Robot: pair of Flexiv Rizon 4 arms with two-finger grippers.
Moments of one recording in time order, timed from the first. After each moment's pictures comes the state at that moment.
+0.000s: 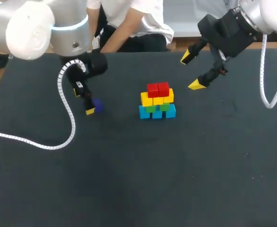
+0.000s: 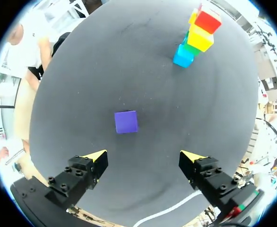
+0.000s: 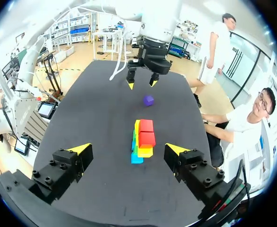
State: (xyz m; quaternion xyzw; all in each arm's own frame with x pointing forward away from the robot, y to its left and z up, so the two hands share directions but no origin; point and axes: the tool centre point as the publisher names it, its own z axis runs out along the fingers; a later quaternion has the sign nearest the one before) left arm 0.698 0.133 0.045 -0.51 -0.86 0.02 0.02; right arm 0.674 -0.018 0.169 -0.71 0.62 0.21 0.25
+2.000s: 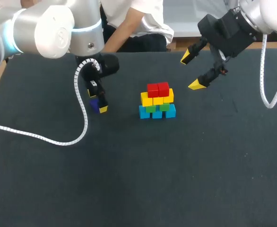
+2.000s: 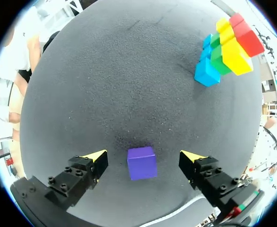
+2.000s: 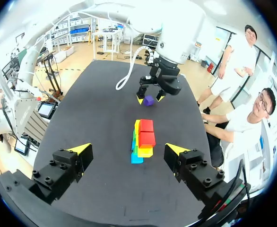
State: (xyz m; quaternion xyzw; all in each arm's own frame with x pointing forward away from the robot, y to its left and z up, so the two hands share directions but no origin) left arm 0.740 0.101 0.002 -0.52 -0.85 0.04 0.04; right arm 0.674 -0.018 0.169 -0.71 0.62 0.21 0.25
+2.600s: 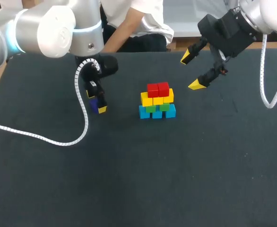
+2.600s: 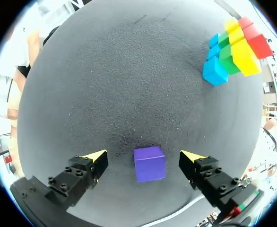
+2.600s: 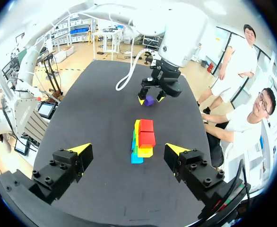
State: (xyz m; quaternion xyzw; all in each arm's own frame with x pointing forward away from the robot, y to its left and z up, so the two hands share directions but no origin) left arm 0.744 0.107 -0.006 -0.51 -0.86 0.04 0.05; right arm 0.674 -0.018 0.169 -0.71 0.62 0.21 0.25
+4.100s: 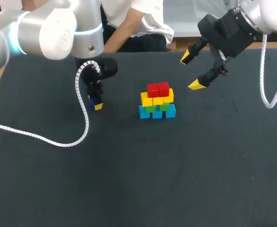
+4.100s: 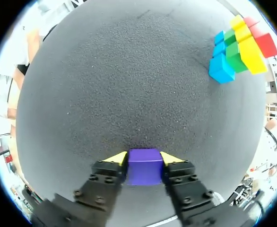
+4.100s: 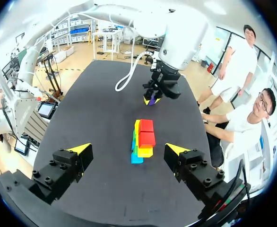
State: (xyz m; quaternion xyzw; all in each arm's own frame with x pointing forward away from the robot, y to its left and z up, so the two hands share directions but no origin) left arm 0.747 0.111 -0.015 -0.51 -0.86 0.03 0.06; right arm 0.674 -0.018 0.169 -0.71 0.62 0.21 0.25
